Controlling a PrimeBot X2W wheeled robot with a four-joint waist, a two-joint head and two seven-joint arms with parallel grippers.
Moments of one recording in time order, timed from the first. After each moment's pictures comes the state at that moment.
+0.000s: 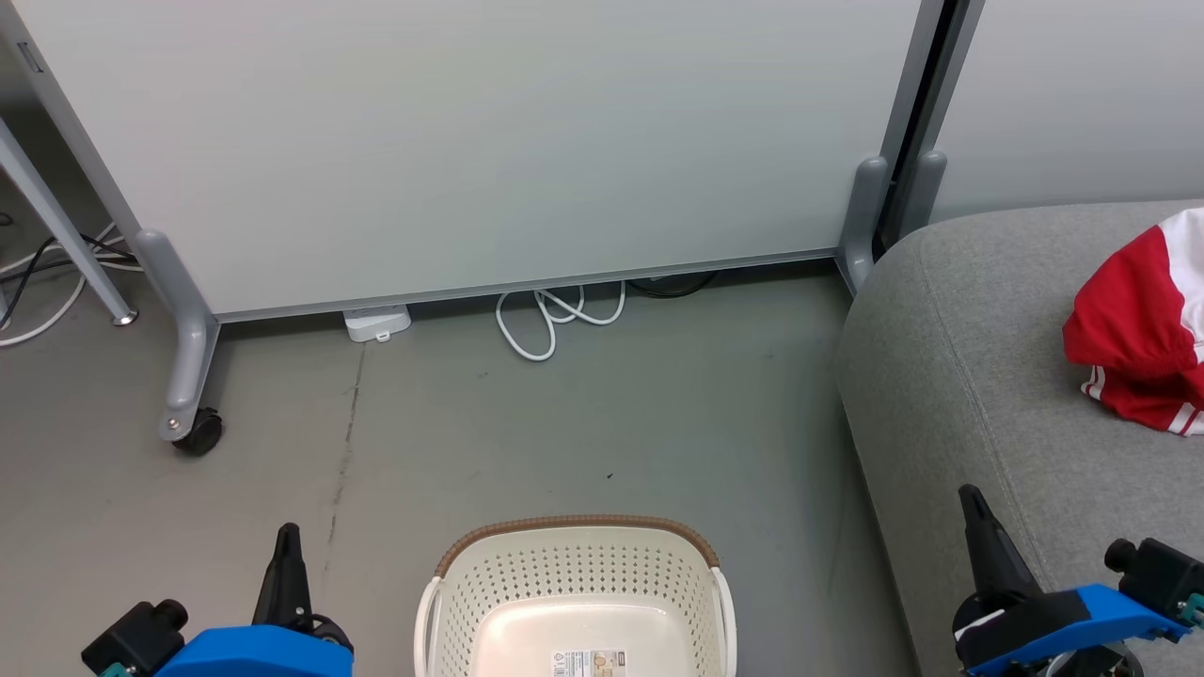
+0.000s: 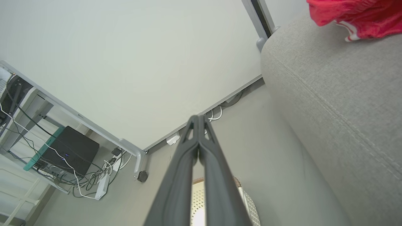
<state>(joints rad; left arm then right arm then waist) -0.02 0.06 0.03 0.37 -0.79 -0.12 -0.11 -0.03 -0.05 -0.07 0.26 0.67 0.13 -0.03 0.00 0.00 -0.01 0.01</state>
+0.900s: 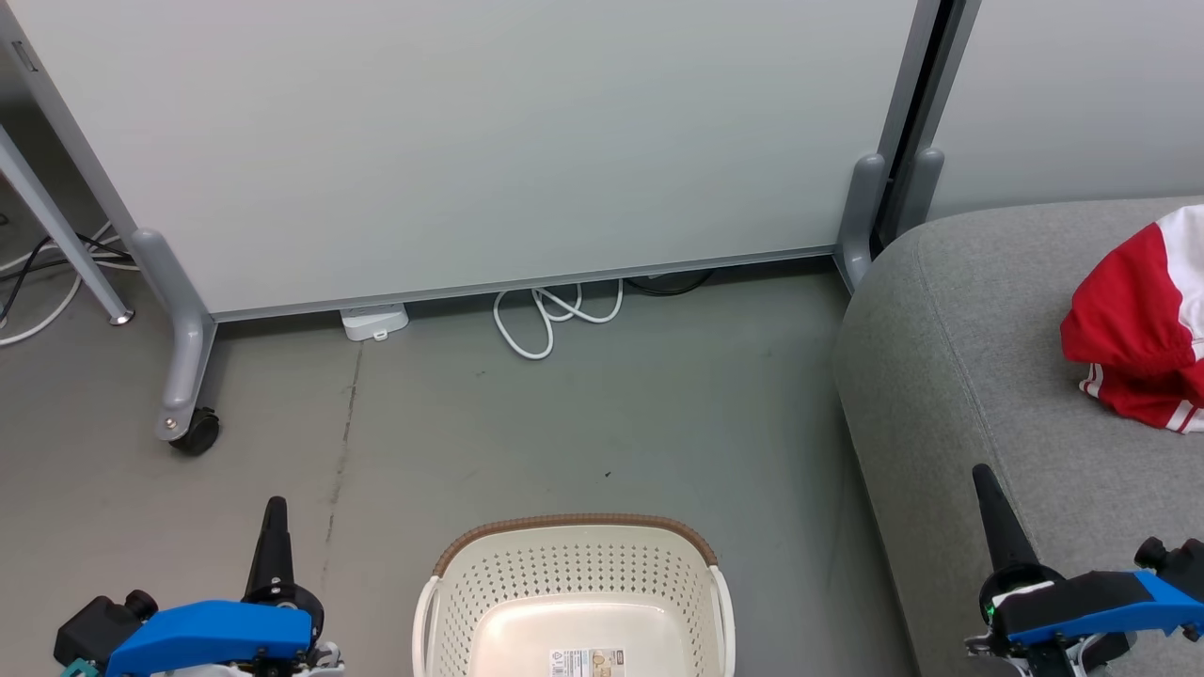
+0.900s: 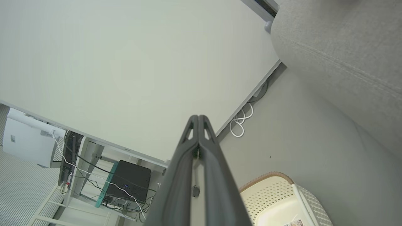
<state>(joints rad) -0.05 0.05 0.06 0.32 -1.11 -0.12 -0.02 -0.06 -0.05 -0.09 0.26 1.04 0.13 0.03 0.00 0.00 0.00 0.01</state>
